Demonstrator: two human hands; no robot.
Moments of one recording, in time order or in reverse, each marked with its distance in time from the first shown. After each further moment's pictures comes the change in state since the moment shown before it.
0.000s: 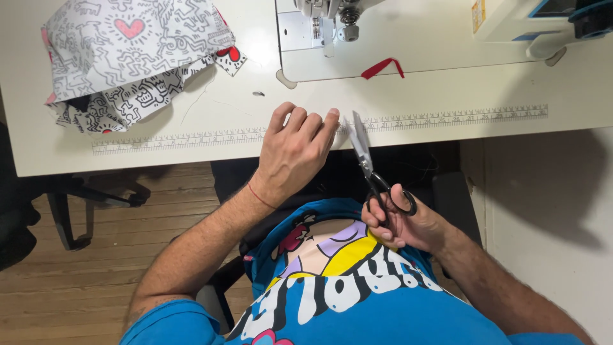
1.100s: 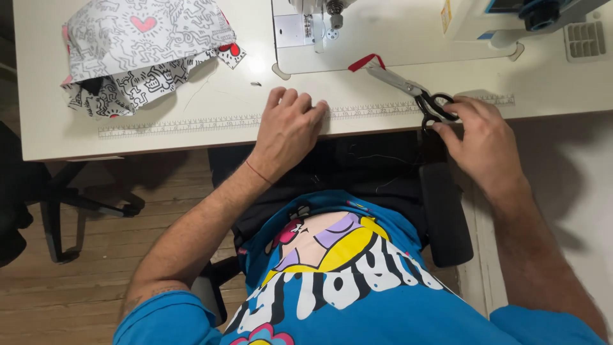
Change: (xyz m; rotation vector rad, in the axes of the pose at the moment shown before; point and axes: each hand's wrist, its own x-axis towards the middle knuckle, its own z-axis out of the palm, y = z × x) left_hand -0.008 0.005 -0.009 -0.006 -0.194 -0.001; right_hand -0.061 -0.118 -0.012 -2.115 0.897 -0.758
